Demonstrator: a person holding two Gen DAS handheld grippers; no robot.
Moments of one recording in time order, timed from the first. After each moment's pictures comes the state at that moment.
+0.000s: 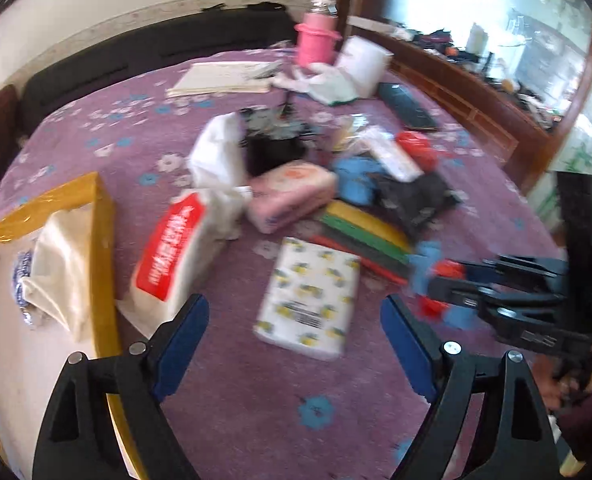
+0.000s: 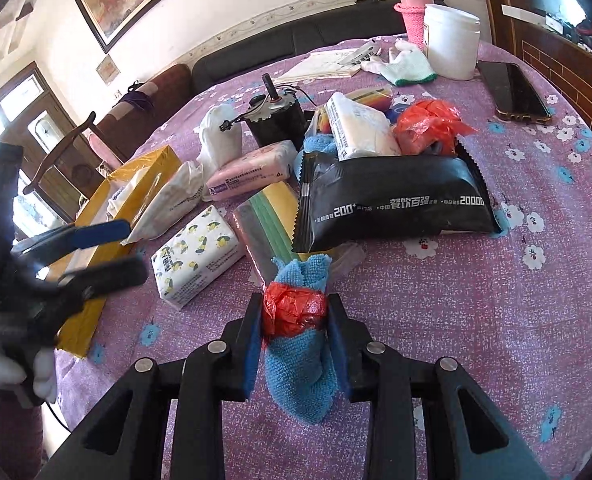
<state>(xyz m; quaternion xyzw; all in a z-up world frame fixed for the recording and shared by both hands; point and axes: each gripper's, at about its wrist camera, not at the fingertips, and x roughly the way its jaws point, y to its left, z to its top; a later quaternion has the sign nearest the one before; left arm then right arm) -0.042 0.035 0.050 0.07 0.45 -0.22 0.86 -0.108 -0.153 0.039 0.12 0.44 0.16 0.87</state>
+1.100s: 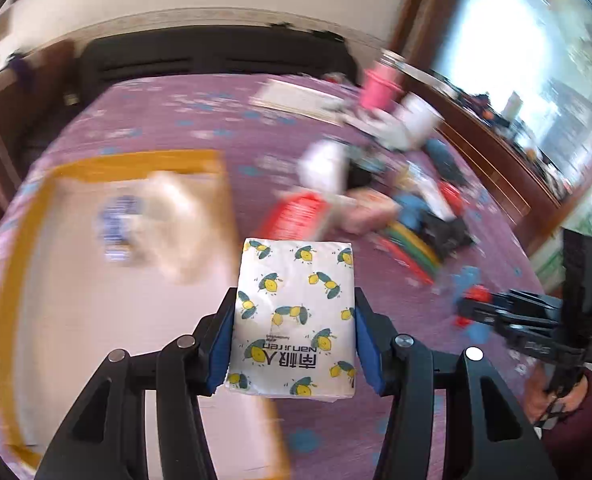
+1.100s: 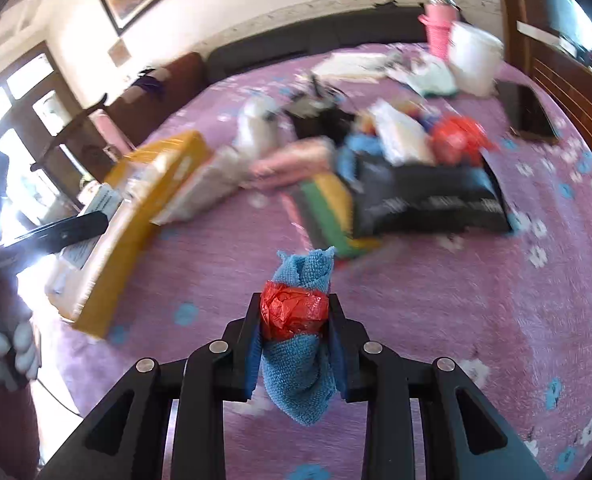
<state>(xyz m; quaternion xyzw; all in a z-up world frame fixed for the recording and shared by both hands) -0.078 0.158 0.090 -0.04 0.42 -0.16 0.89 -0.125 -0.121 0.065 0.09 0.44 0.18 0.87</state>
